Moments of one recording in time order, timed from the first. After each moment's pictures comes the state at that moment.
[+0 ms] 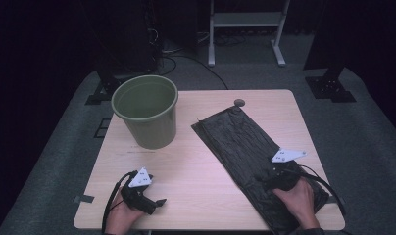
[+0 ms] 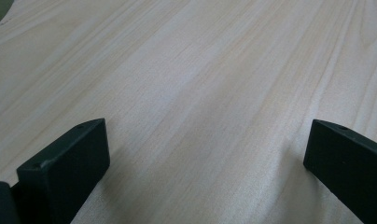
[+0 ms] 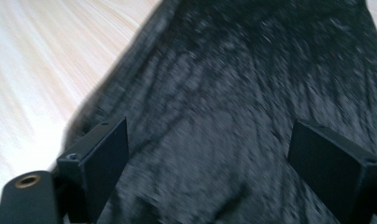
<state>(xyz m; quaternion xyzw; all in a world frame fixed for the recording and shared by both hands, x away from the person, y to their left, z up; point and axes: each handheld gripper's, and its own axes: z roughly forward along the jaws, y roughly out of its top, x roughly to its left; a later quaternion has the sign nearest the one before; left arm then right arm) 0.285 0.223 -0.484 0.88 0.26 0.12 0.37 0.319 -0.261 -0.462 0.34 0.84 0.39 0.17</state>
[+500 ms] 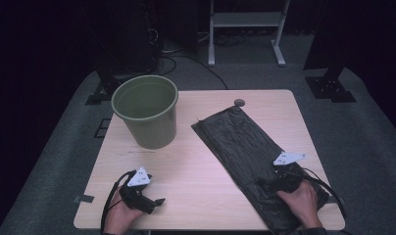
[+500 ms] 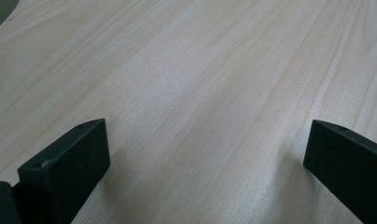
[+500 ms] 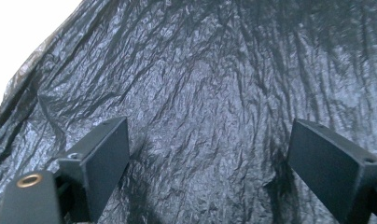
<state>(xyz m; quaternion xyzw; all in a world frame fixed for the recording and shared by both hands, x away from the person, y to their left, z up) 0.286 0.227 -0.481 0.88 0.27 0.11 0.37 0.322 -0.272 -0.483 0.35 0.85 0.35 0.16</state>
